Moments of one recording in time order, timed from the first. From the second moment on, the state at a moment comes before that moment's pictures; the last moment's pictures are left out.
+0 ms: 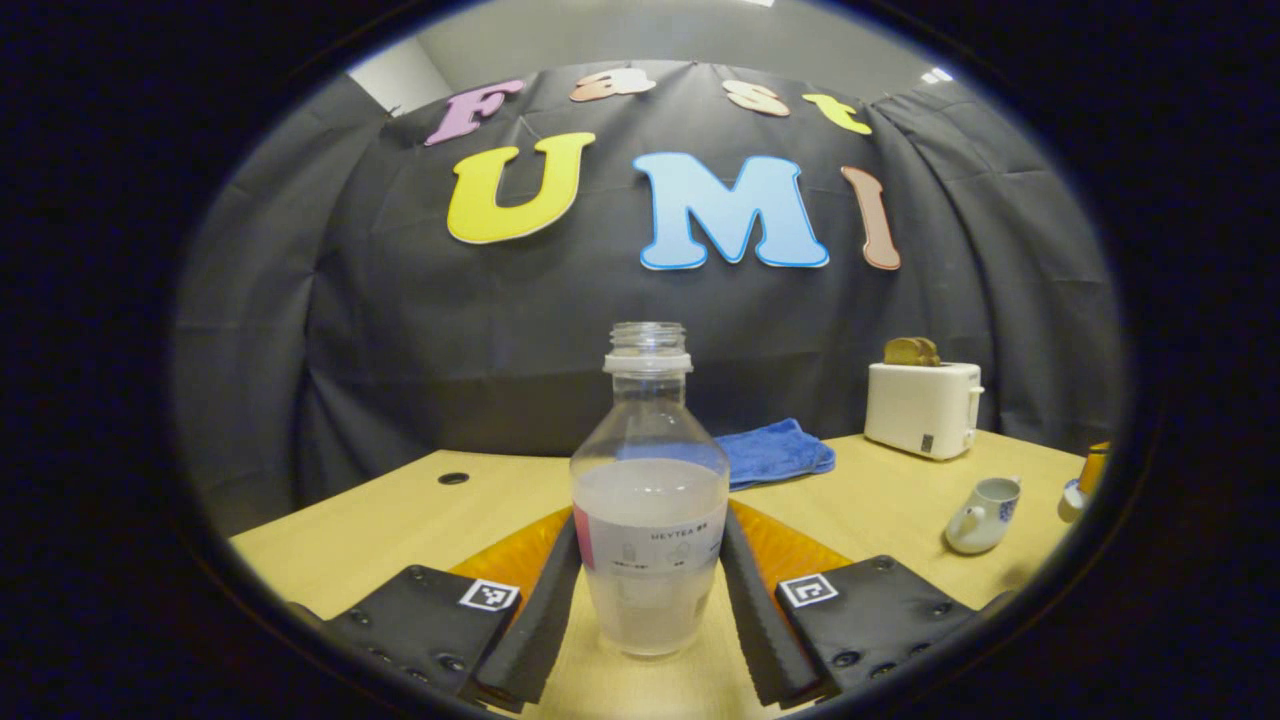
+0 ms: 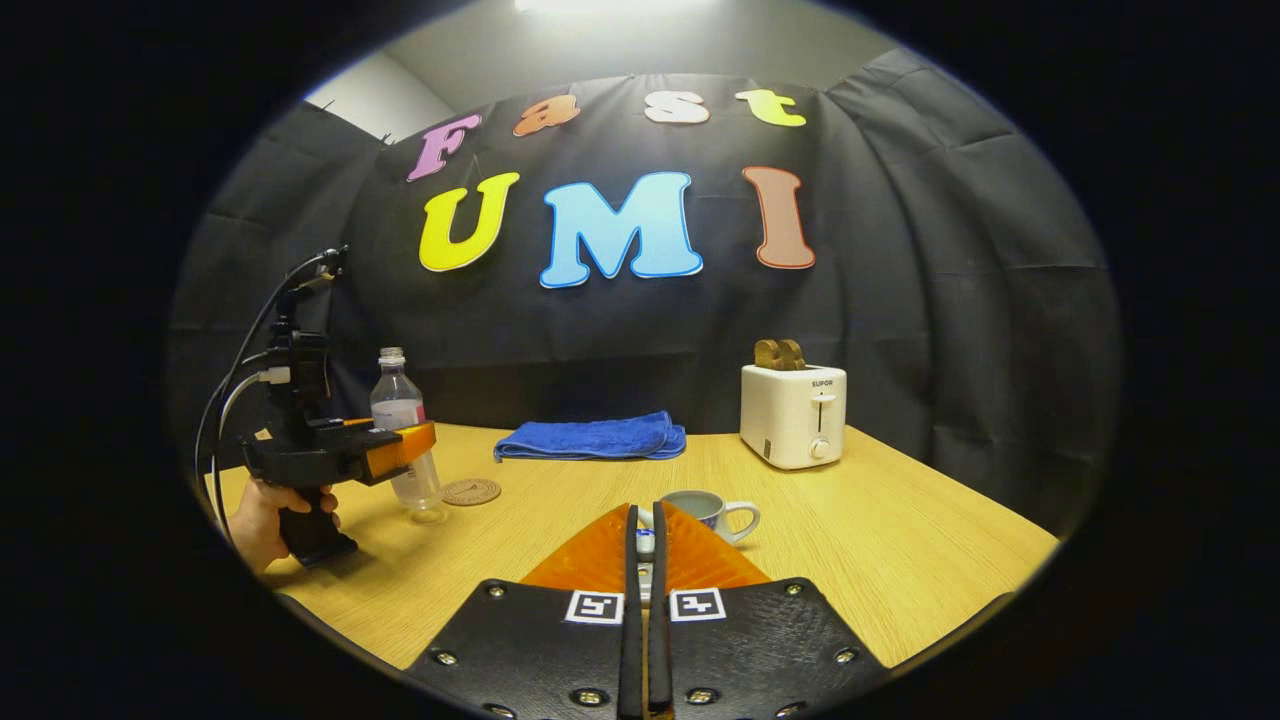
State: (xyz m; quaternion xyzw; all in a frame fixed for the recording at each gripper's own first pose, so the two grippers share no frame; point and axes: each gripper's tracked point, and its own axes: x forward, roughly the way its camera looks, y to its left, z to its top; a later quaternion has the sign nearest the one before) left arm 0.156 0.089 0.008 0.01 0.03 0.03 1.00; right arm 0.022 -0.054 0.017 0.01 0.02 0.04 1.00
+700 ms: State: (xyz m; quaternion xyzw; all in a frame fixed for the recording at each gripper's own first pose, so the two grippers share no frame) left arm 0.240 0.103 -0.008 -0.01 0.04 0.01 1.00; right arm 0.021 -0.074 0.012 0.03 0.02 0.02 1.00
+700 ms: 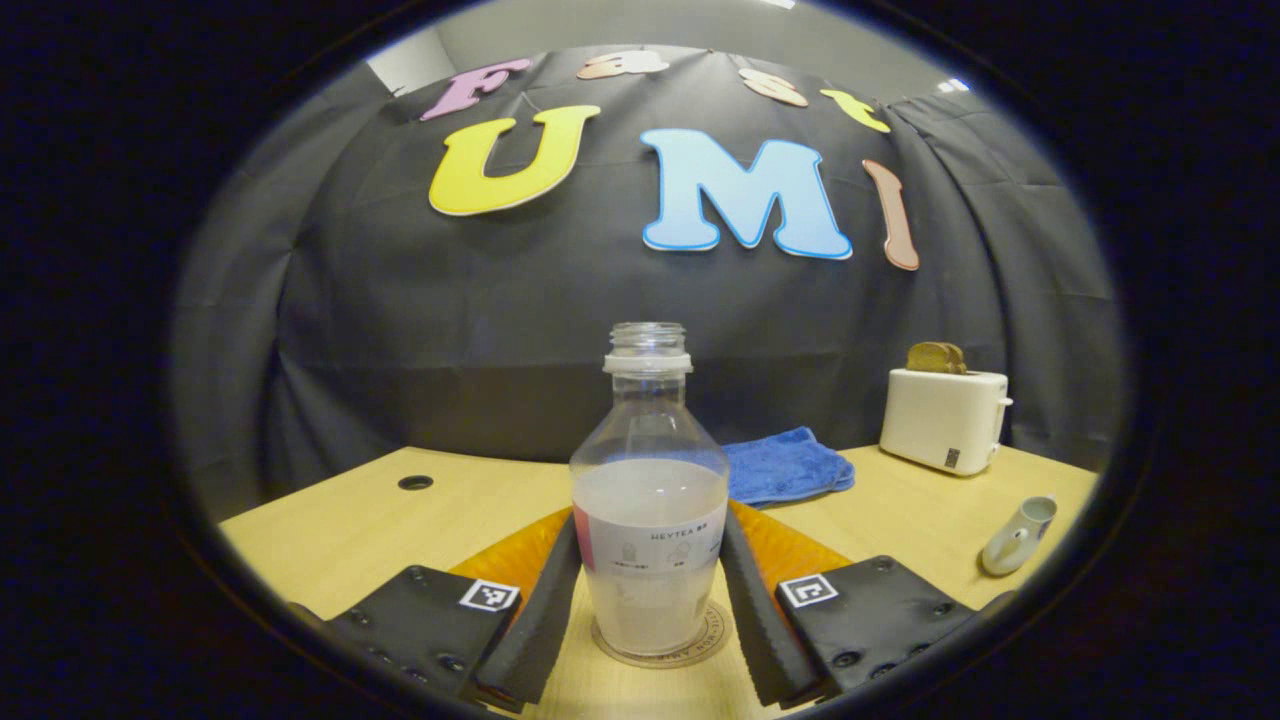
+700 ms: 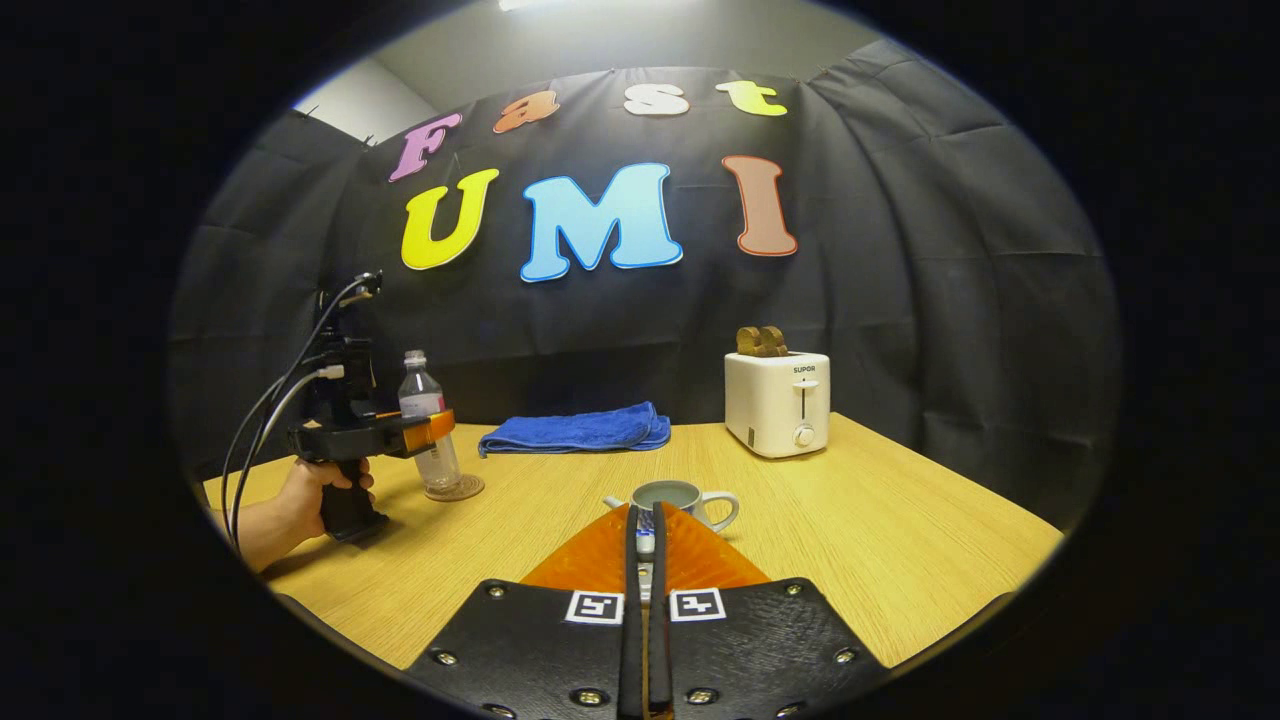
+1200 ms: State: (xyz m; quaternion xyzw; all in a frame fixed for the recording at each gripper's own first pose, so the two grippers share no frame) left arm 0.252 0.097 -0.011 0.02 0.04 0.01 1.00; right arm 0.020 -0.078 0.010 0.03 0.03 0.02 1.00
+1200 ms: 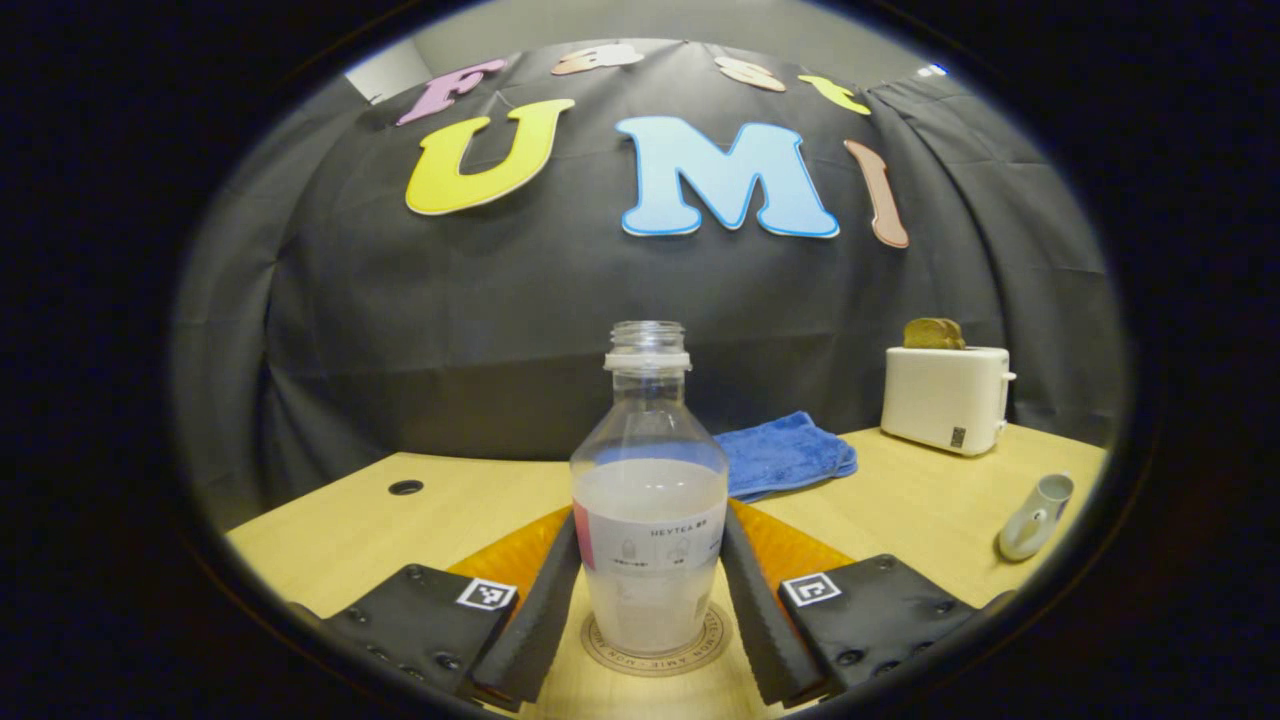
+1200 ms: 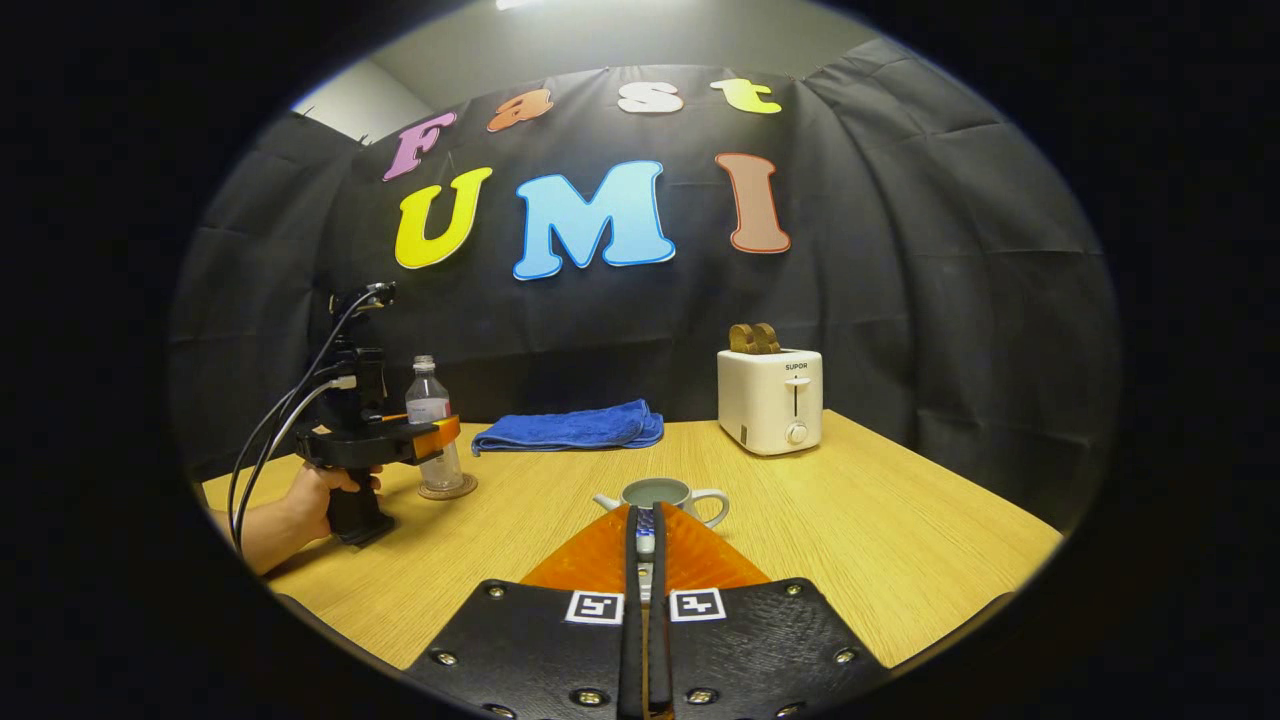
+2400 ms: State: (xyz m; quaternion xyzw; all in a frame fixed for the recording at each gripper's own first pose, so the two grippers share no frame) left arm 0.104 0.089 0.018 -0.01 0.02 0.03 1.00; right arm 0.058 -0.080 0.032 0.03 0.00 0.02 1.00
